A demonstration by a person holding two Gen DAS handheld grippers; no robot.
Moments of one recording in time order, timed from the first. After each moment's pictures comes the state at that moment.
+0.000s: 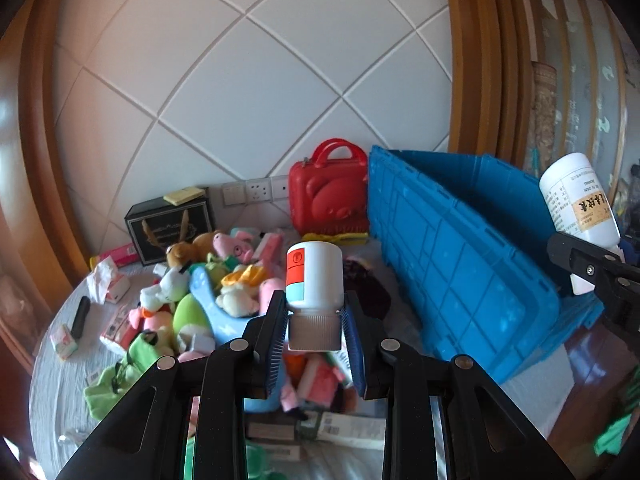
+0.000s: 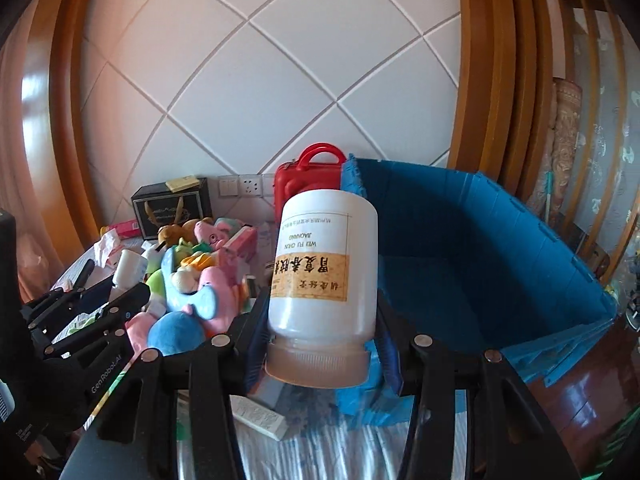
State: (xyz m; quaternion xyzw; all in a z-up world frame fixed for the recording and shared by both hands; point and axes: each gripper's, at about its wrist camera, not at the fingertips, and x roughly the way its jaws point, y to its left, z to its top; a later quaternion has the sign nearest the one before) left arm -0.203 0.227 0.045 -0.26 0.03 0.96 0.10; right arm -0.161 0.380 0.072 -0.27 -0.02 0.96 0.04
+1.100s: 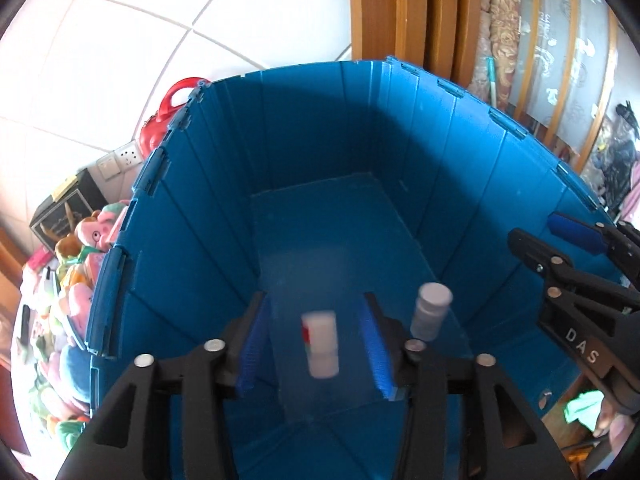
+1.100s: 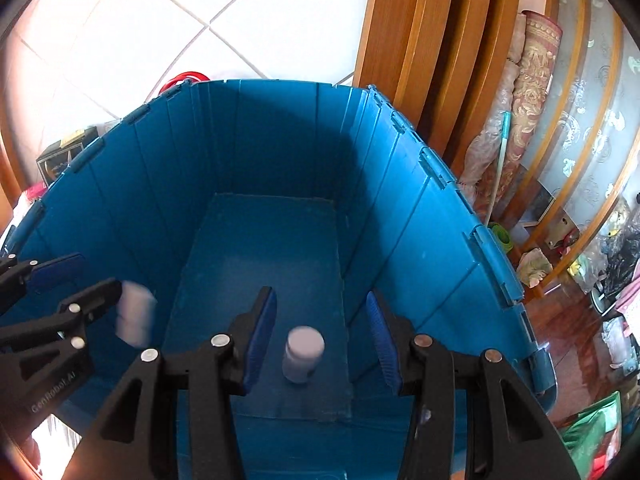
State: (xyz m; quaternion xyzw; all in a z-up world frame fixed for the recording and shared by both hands) left arm -0.268 0.533 0.011 -0.41 0.09 0.89 0.14; right arm -0.237 0.670 0.013 -0.39 -0.03 0.92 0.09
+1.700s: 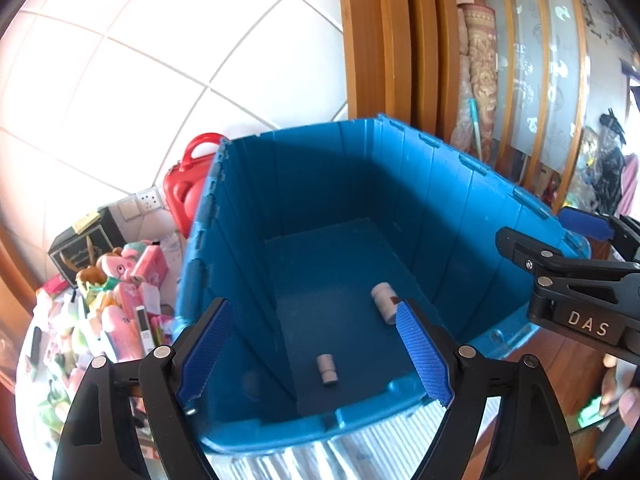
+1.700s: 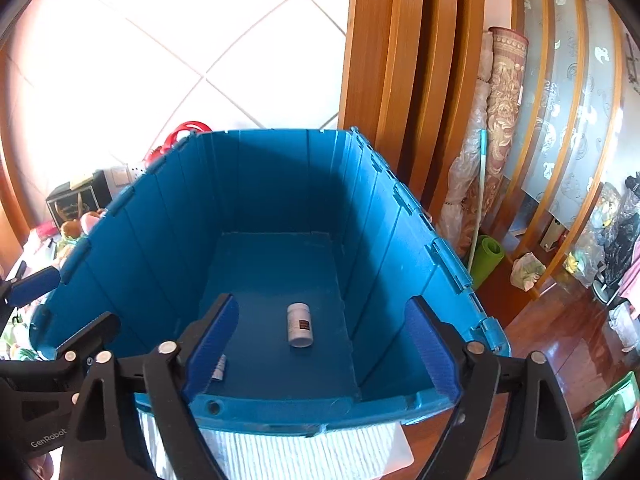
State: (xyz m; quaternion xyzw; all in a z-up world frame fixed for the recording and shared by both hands) left arm -0.204 0.487 0.055 -0.32 0.09 0.93 0.16; right arm -0.185 0.650 0.058 -0.32 0.00 0.94 0.11
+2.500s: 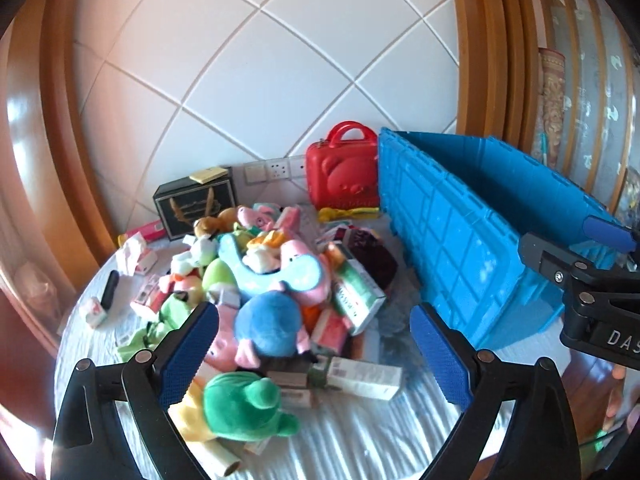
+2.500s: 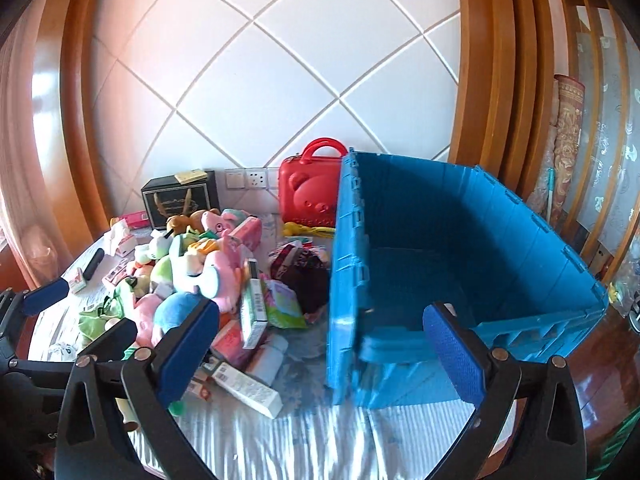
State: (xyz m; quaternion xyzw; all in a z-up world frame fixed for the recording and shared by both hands) left arm -0.133 0.193 0.050 -0.30 0.05 0.95 0.05; right arm -0.129 0.376 0.064 -0.28 -0.02 0.96 0.01
